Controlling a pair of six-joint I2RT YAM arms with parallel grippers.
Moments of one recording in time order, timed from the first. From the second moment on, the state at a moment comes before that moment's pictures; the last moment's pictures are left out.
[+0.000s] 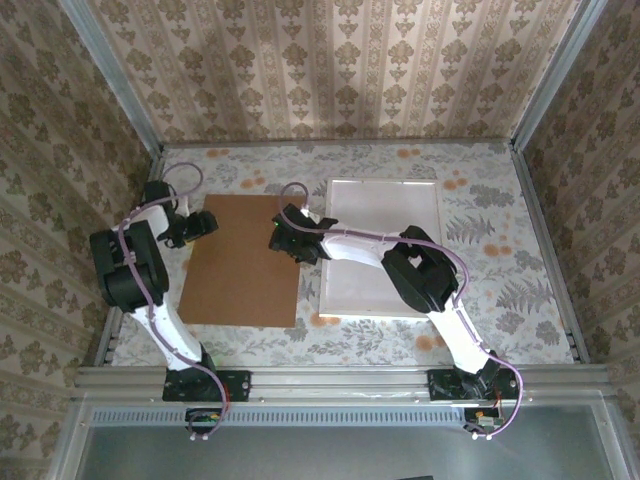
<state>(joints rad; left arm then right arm) 0.23 1.87 1.16 -0.45 0.38 -0.13 0.84 2.23 1.65 -0.37 0.10 1.11</state>
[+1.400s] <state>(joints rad) 0.30 1.12 0.87 -0.43 0.68 -0.59 0.66 2.18 1.47 -0.07 -0.43 1.09</state>
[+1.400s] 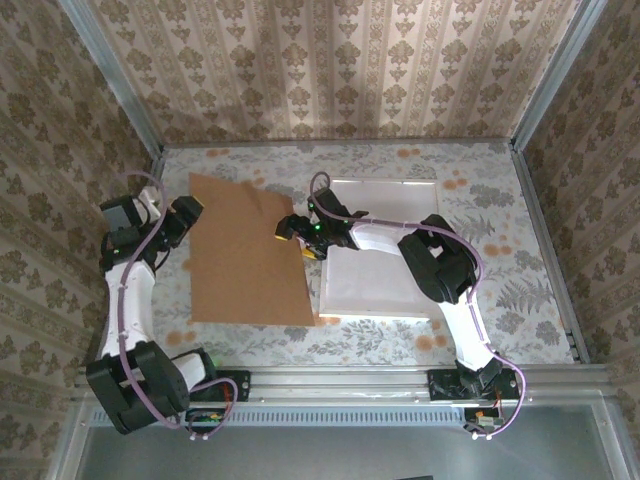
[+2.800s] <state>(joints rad) 0.41 1.03 0.69 -0.27 0.68 -1.12 0.65 2.18 1.39 0.13 -0.44 1.26</state>
